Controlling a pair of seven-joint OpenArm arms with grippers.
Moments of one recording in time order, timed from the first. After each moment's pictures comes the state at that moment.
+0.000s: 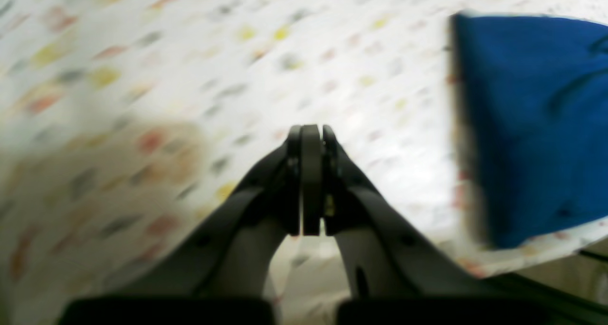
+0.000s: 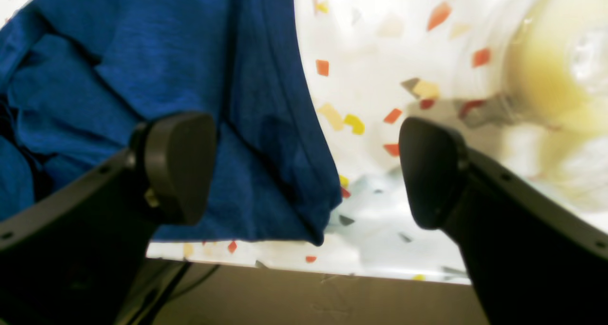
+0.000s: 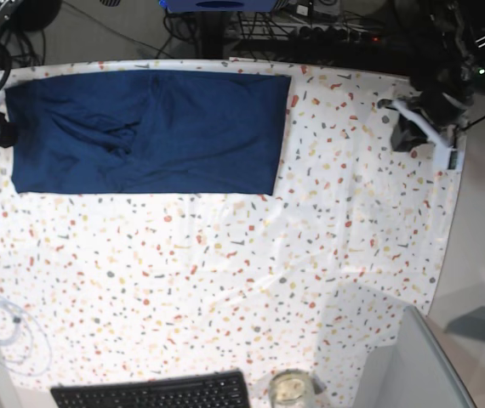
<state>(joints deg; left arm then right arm) 22.3 -12.6 -30.5 93.3 -25.0 -37.4 40.6 -0.8 17.9 49.1 63.3 26.1 40.1 -71.1</state>
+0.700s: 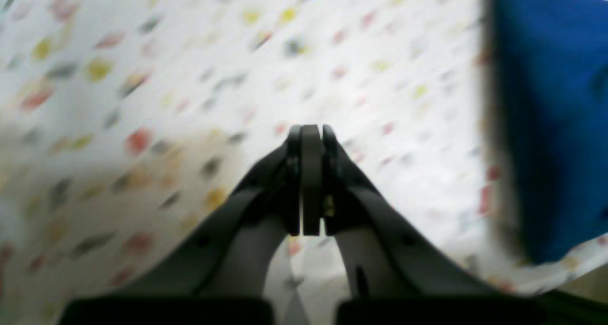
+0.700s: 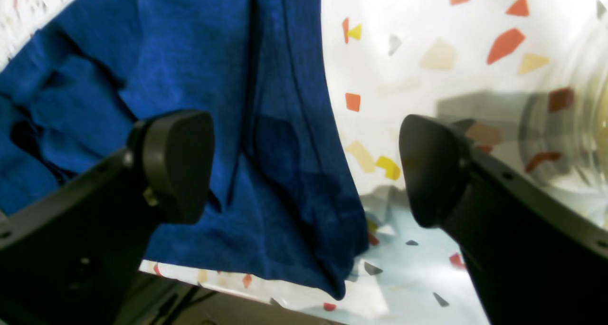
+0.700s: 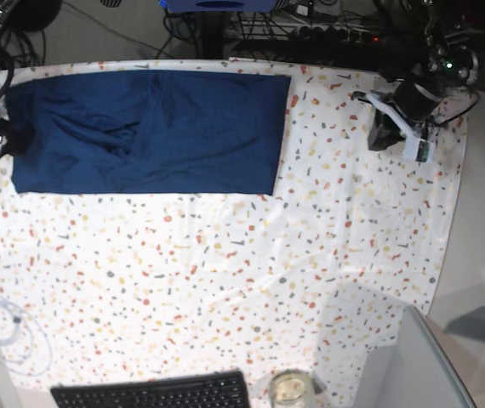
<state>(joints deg) 22.4 -9.7 -22.5 88.2 -12.1 -37.4 24.0 0.8 20.4 43.2 52.9 28.1 40.4 -64.6</state>
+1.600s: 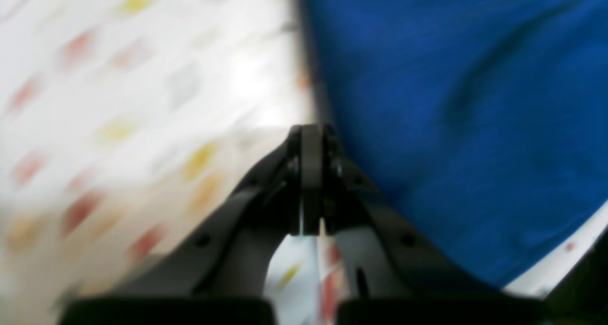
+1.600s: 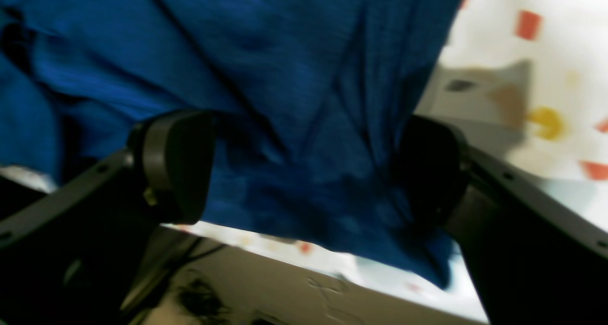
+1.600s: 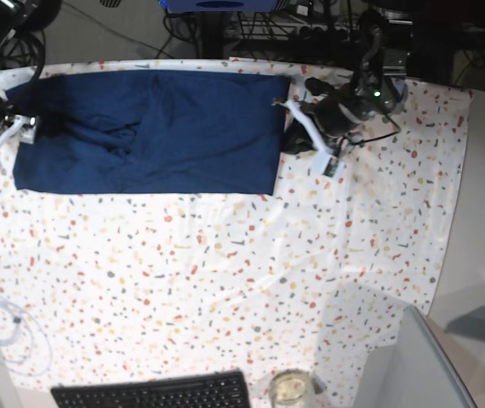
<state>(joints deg) 13.1 -7.9 -0.3 75.8 -12.1 -32.8 23.0 -3.8 11.1 41.7 68.1 31.6 40.3 -76.2</state>
